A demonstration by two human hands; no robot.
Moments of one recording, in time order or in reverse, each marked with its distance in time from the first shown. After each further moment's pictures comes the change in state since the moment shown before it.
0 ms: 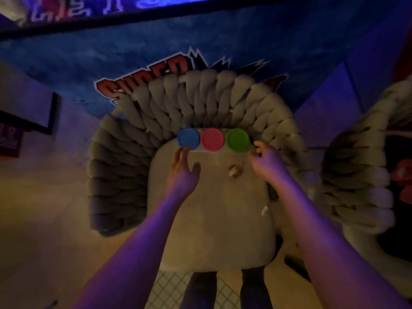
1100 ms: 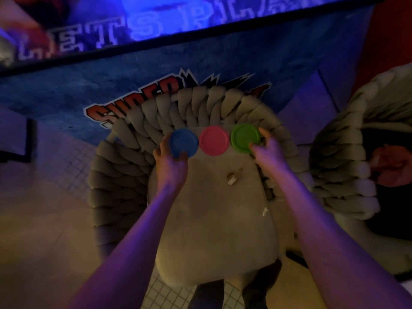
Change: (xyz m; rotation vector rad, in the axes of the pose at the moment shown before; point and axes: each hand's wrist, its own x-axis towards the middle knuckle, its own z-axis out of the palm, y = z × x) left_hand 0.046 0.016 -0.056 -0.309 0.108 -0.041; right_hand 0.024 -0.033 0.000 0.394 0.114 0.129
